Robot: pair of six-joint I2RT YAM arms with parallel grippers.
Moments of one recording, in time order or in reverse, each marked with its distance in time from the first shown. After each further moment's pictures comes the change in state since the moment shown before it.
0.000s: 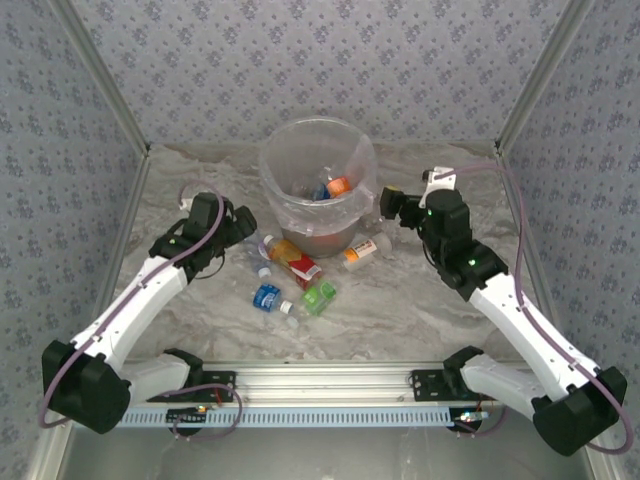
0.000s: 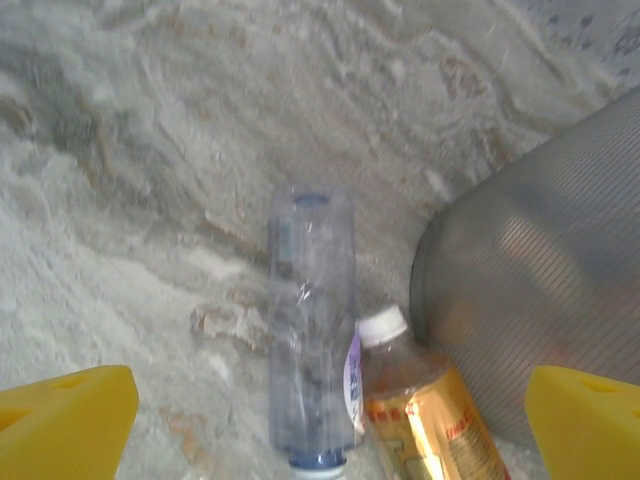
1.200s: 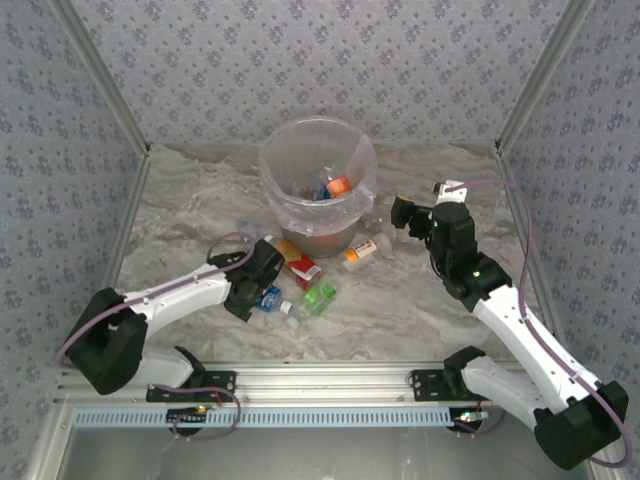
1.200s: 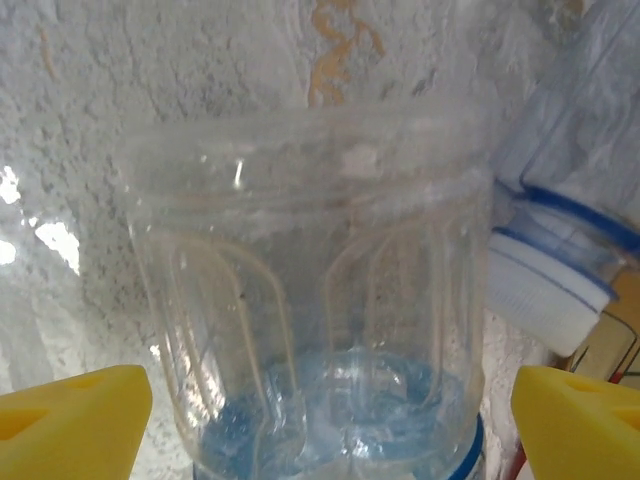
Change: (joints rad) left arm -0.318 0.212 -0.194 -0.063 -0.012 -0.895; right arm -0.039 -0.071 -0.096 -0.012 0.031 0.026
